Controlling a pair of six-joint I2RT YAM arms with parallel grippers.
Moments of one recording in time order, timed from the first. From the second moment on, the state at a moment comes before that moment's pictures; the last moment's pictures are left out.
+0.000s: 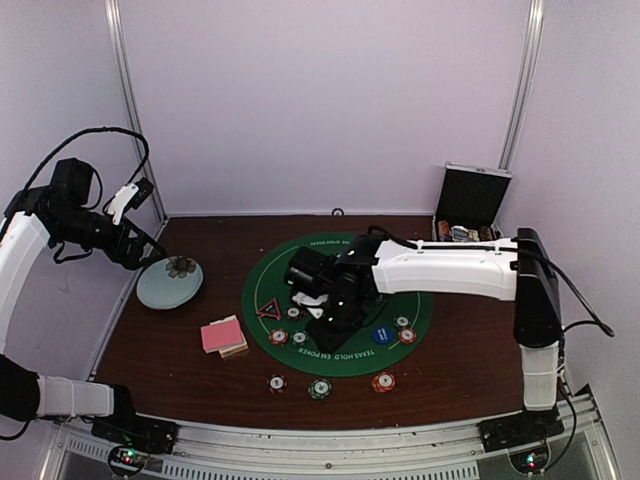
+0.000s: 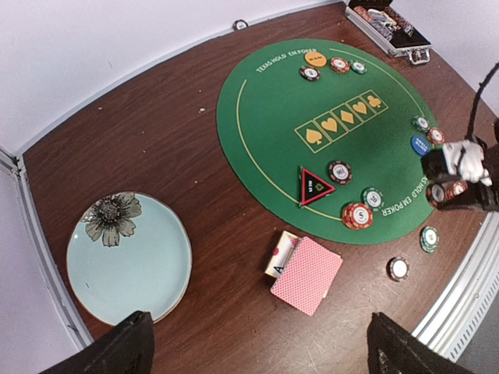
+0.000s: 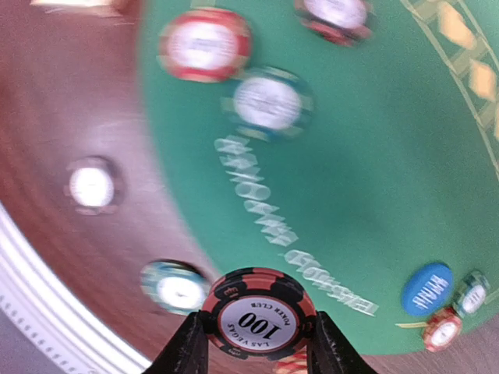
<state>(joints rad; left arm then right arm) 0.05 1.13 1.33 -1.13 0.55 0.51 1.14 2.08 1.79 -1.05 0.06 0.30</state>
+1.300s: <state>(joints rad) 0.05 1.16 1.28 -1.24 0.62 0.66 0.95 1.98 1.38 -0.87 0.09 0.37</state>
